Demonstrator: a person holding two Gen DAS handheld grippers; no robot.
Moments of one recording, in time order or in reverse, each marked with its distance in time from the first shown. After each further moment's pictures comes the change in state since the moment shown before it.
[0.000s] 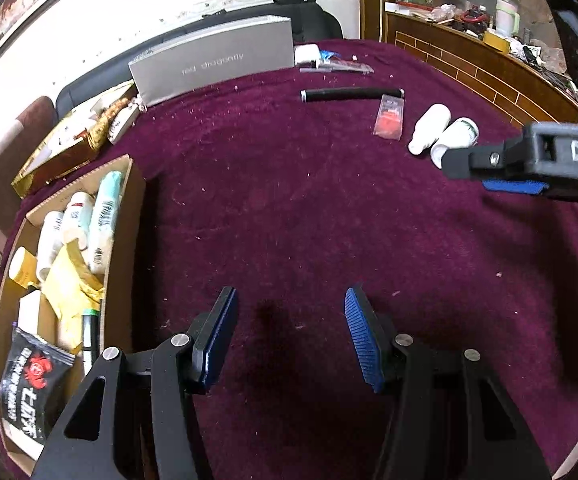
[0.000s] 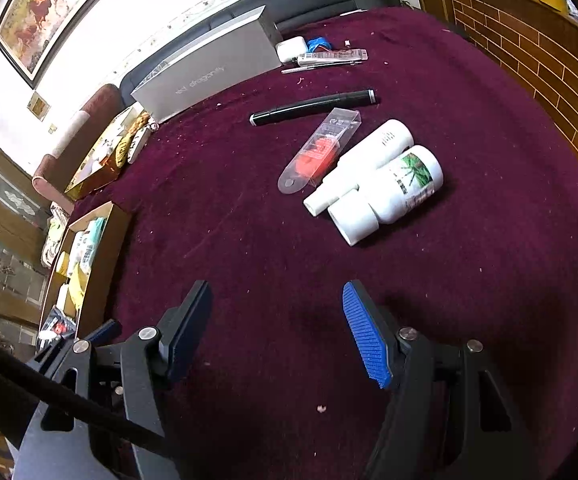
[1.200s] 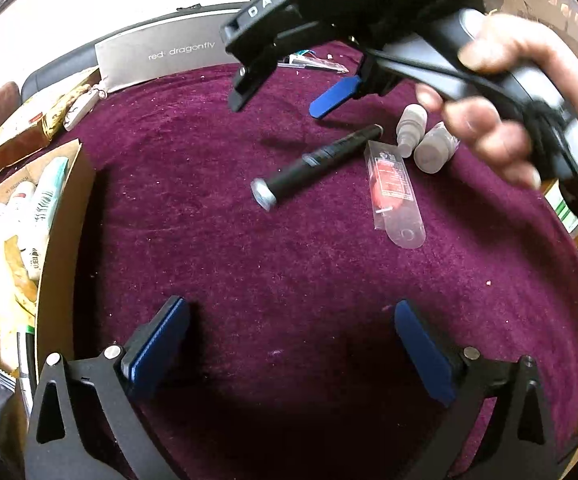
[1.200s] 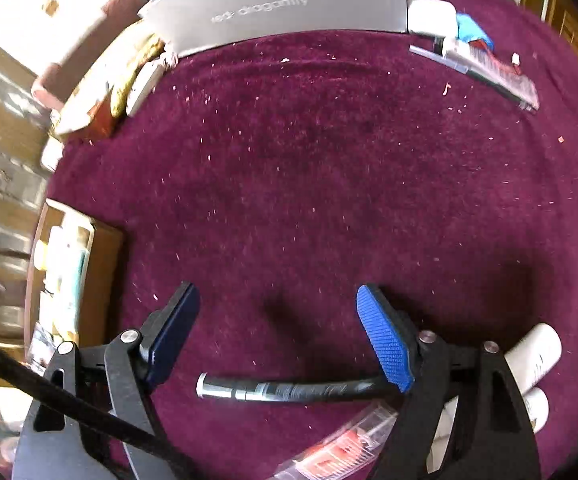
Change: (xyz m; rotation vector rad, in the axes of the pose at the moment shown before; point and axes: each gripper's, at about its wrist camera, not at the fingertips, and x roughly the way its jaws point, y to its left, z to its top) left arm 0.024 0.011 0.001 -0.018 -0.026 -0.189; right arm 0.115 0.073 0.096 -0.249 0.343 0.002
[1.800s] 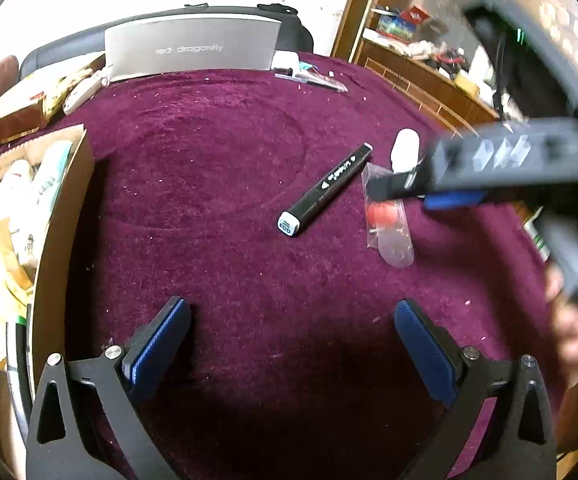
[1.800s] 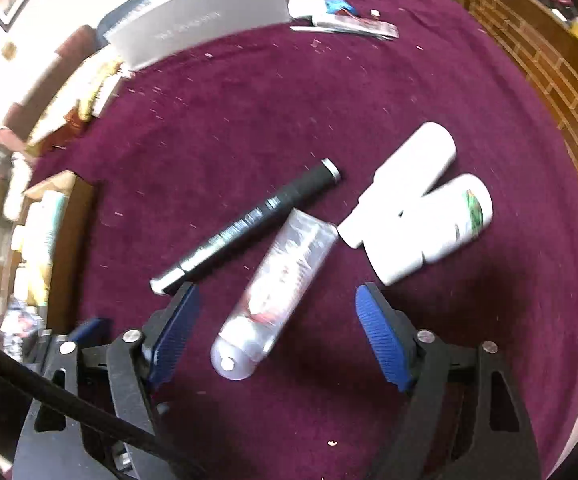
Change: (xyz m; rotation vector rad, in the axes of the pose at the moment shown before) left arm -0.010 0.018 0.000 -0.105 -0.048 -0.109; right arm -0.037 -0.016 -0.096 0.188 -0.126 -0.177
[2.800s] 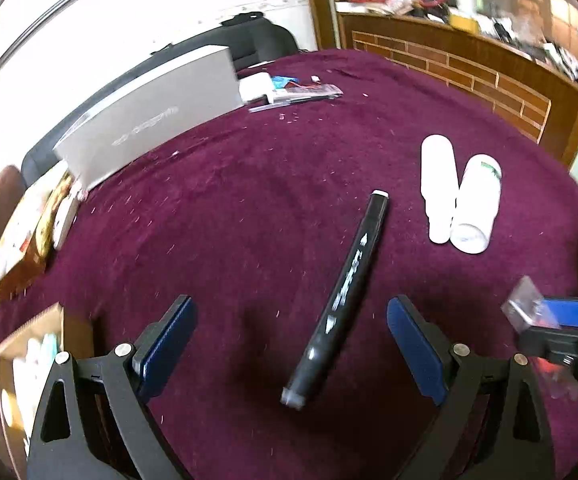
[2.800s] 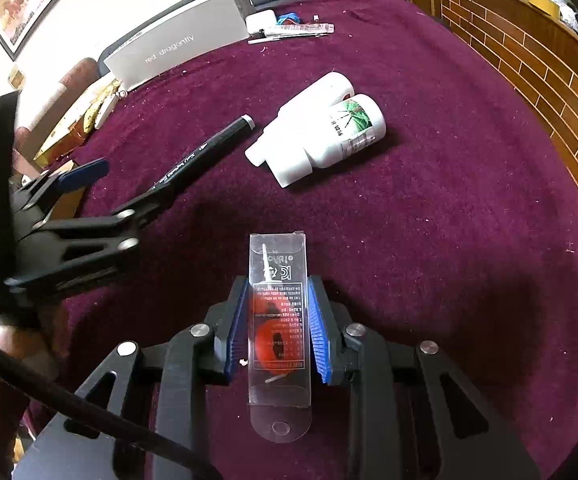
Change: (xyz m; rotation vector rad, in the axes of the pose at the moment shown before) left arm 0.064 -0.052 0.077 0.359 0.031 0.260; right arm -0.026 -0.064 -0.069 0.056 -0.132 0.075
